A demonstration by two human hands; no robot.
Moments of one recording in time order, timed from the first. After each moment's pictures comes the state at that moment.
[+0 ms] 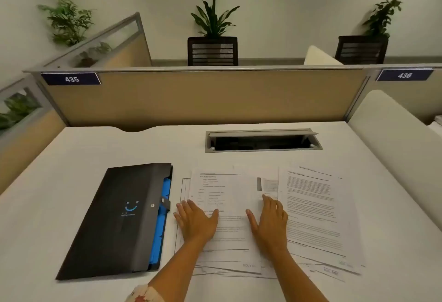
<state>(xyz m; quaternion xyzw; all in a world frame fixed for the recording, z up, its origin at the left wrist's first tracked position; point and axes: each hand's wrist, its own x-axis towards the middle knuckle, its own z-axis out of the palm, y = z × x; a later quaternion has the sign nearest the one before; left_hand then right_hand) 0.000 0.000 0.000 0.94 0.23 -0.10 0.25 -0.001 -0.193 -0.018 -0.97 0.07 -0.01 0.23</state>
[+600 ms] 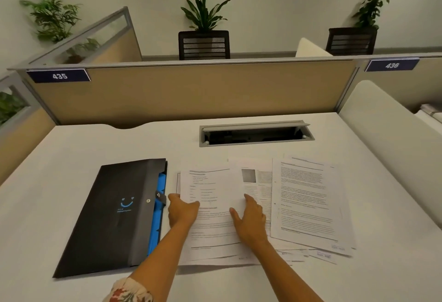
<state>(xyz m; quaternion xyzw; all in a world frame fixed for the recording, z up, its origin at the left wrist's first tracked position) 0.006 0.027 0.018 0.79 0.34 -0.03 0.51 -0.017 -0.155 -0.009 -0.92 0.09 0.04 0.39</state>
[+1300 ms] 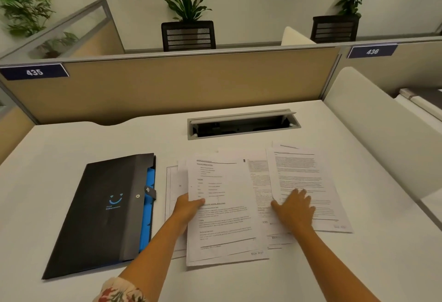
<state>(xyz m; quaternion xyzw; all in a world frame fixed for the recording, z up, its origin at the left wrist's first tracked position) -0.007 0.011 0.013 0.70 0.23 -0.18 0.65 -0.019 -0.280 0.004 -0.95 0.25 0.12 0.15</state>
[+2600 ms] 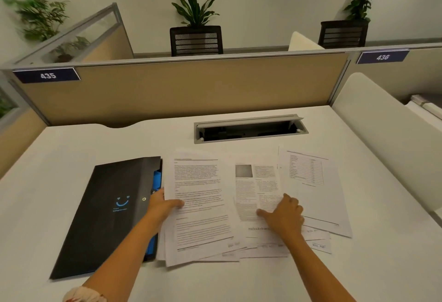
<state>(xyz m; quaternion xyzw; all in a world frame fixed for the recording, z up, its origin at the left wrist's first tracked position) -0.001 0.082 0.037 0.72 0.24 -0.10 0.64 -0.018 -0.236 0.014 -0.93 0.26 0.10 0.25</state>
